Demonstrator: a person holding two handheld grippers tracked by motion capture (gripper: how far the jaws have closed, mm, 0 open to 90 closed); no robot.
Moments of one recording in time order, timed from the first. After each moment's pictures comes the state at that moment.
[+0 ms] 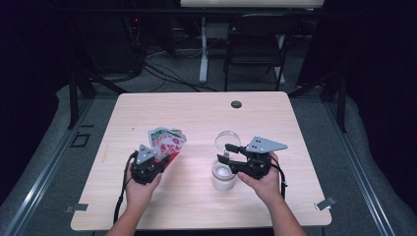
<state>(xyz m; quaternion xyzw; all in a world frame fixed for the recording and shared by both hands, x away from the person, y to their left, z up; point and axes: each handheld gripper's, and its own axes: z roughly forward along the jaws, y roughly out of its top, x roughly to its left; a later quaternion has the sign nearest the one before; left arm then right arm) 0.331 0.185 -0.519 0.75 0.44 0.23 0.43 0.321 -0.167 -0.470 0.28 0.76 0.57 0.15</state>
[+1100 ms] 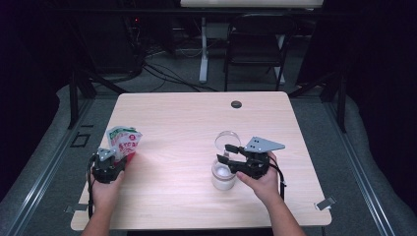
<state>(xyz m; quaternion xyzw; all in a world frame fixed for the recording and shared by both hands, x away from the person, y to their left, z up) 0.345 0.291 -0.560 0.70 0.57 0.27 0.33 0.325 -0.164 -0.477 0.29 0.76 0.56 0.14</state>
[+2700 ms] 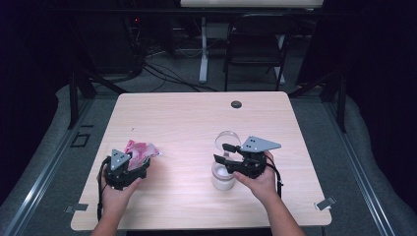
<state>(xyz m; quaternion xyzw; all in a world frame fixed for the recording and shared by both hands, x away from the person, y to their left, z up) 0.312 0.232 -0.526 0.73 0.48 0.28 0.40 0.325 -0.156 -0.474 0.29 0.77 0.56 0.15</state>
